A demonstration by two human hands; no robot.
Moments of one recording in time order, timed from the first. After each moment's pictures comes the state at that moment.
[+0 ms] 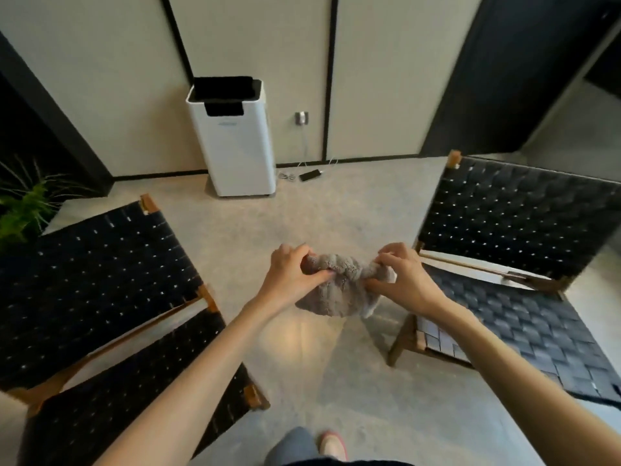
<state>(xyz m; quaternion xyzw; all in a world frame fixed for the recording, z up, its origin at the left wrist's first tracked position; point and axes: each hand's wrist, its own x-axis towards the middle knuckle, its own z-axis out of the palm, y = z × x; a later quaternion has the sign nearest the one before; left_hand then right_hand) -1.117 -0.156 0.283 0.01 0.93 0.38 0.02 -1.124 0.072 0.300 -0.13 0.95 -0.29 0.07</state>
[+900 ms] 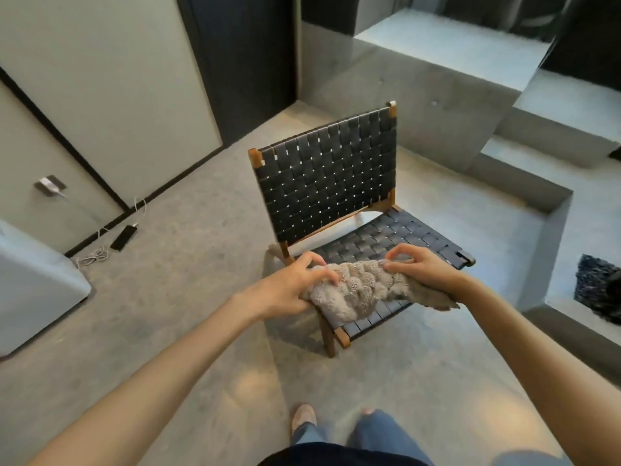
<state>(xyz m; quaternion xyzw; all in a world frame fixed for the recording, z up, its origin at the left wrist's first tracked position) -1.332 0.085 0.261 0.63 0.71 0.20 0.24 -1.159 0.308 0.286 0.30 0.80 -0.50 0.09</state>
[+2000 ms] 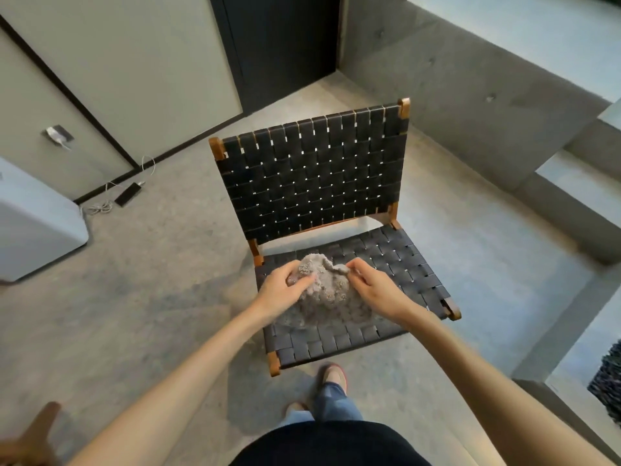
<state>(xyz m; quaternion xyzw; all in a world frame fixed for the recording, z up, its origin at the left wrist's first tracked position) -1.287 0.344 0.206 0.15 0.83 0.44 0.30 -1.198 0.531 0.221 0.15 0.86 -0.48 0.13</state>
